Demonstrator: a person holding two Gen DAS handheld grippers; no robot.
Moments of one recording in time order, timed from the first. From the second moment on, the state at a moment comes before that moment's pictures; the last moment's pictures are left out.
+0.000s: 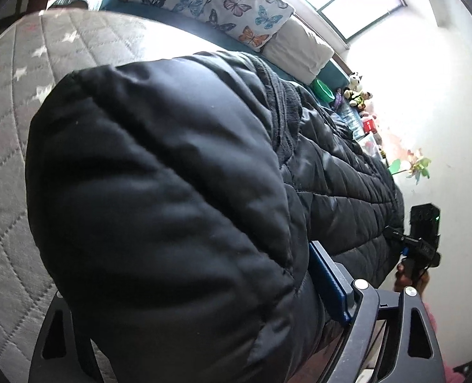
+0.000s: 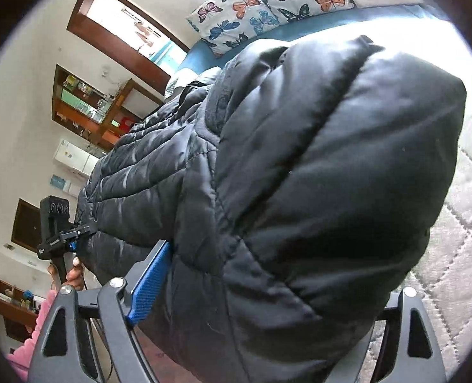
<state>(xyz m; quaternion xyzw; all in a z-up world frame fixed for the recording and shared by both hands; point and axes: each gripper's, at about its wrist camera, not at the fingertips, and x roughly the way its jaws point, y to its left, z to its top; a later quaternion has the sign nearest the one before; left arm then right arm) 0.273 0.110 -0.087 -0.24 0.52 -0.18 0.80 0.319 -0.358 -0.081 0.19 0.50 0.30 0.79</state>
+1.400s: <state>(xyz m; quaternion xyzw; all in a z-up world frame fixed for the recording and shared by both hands) 0.276 -0.106 0.034 -0.04 0.46 -0.22 0.86 0.230 -0.447 0.021 0.10 0.40 0.21 0.89</state>
